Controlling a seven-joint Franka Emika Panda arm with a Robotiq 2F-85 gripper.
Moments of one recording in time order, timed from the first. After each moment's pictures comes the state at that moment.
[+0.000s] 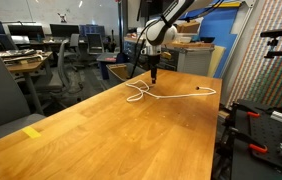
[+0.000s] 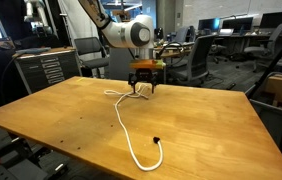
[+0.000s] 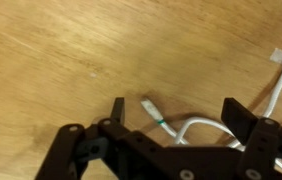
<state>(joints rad) -0.21 0.78 0.08 -1.58 -0.09 2.25 -0.59</state>
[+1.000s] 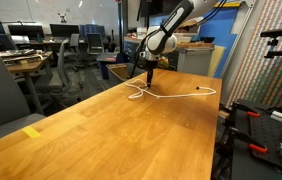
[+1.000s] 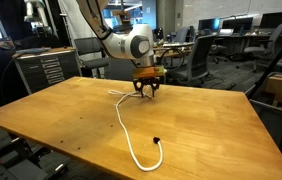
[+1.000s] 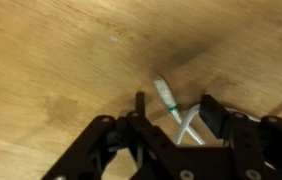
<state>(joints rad) -0.21 0.85 0.08 -1.59 -0.11 2.50 -0.60</state>
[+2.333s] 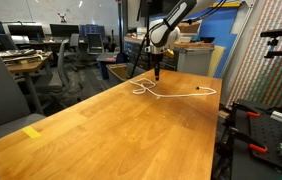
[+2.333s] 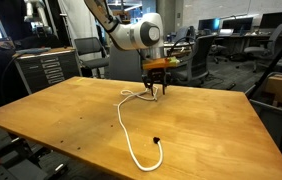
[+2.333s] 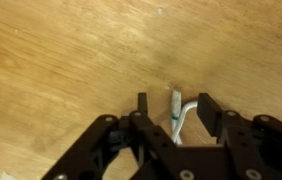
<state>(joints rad) -0.21 0.81 0.00 -1.53 -0.15 2.32 -0.61</state>
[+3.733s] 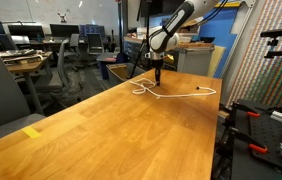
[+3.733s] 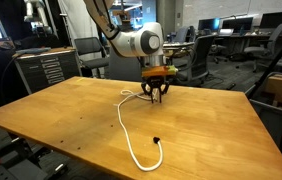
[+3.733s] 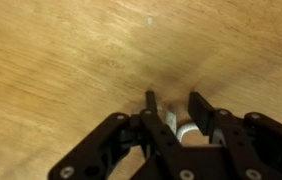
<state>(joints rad) -0.21 0.87 0.00 -1.51 -0.15 2.31 -0.60</state>
